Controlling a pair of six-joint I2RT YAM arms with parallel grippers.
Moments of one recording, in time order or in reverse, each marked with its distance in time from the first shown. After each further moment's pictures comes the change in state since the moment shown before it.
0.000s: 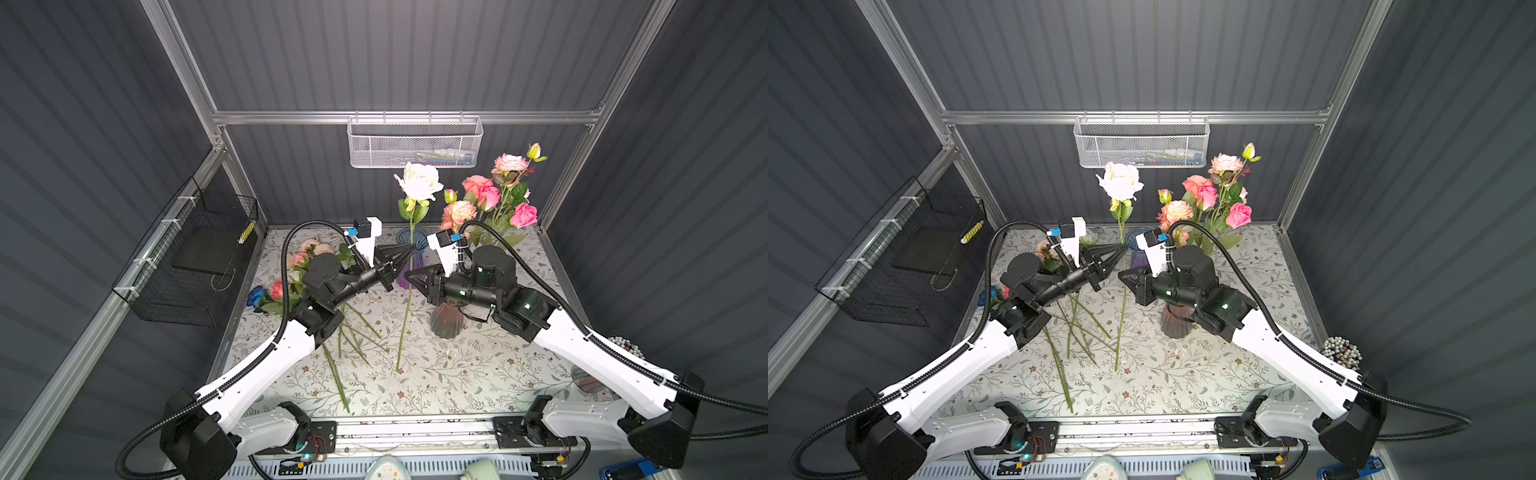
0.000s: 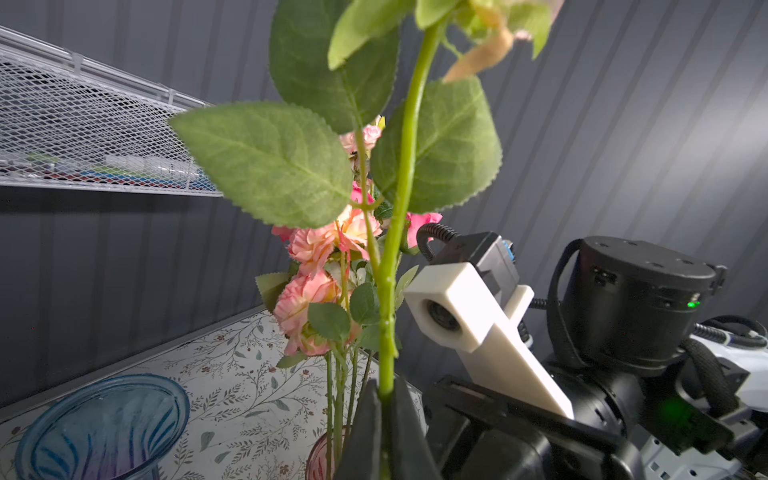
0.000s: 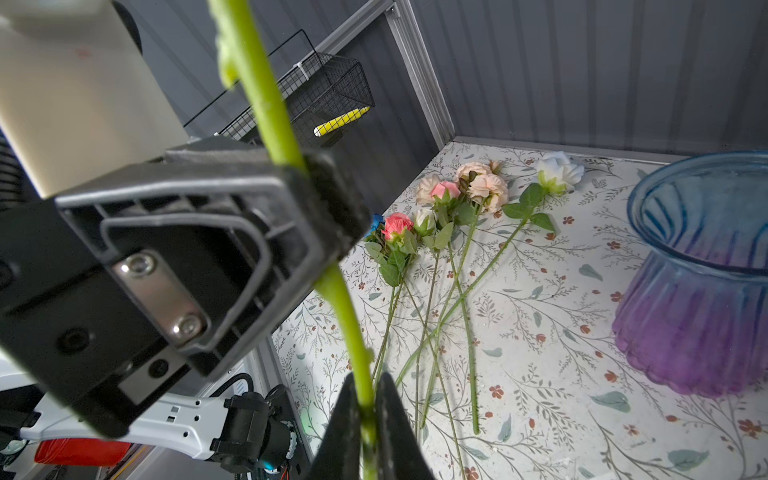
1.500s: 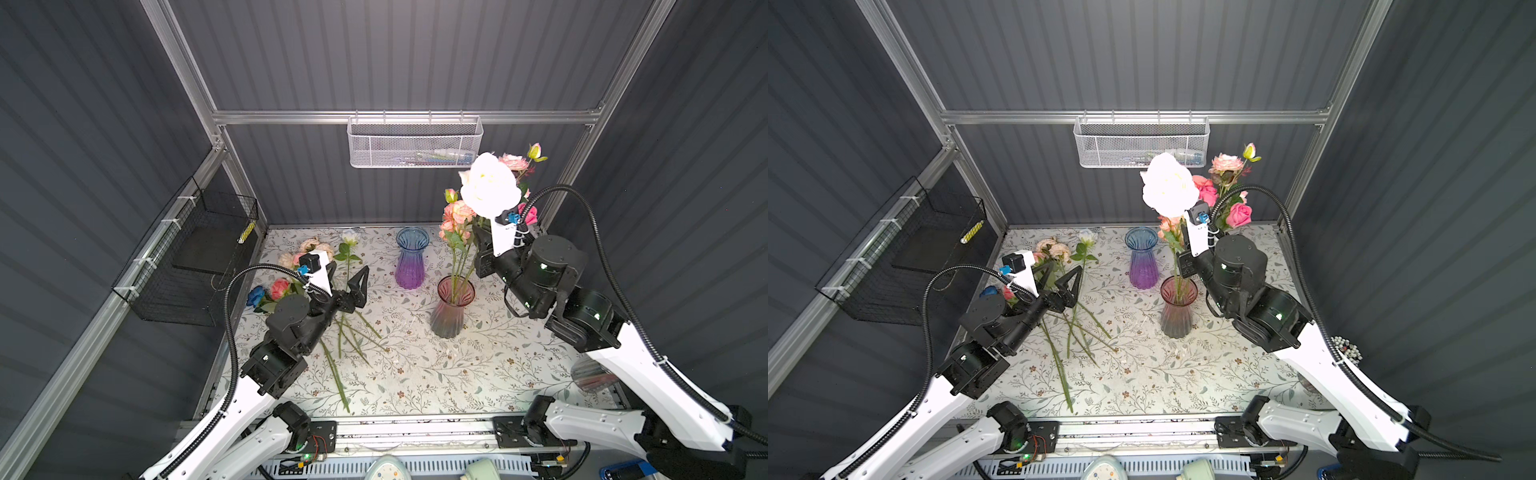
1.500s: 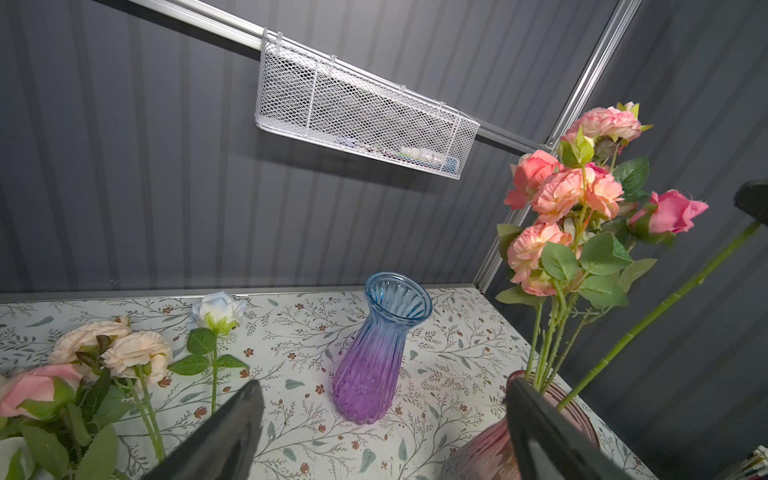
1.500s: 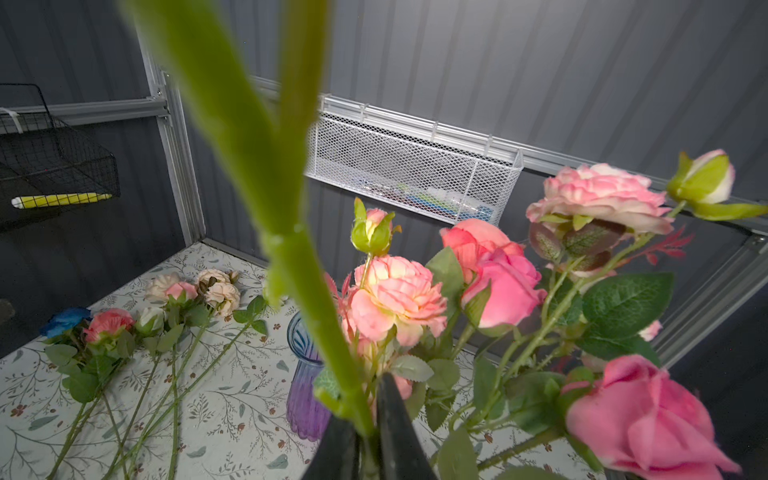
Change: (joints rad) left arm 0.000 -0.435 -0.223 -0.421 -0.638 0.139; right arm 0.027 -0.137 0.222 -0.216 0.755 -0.566
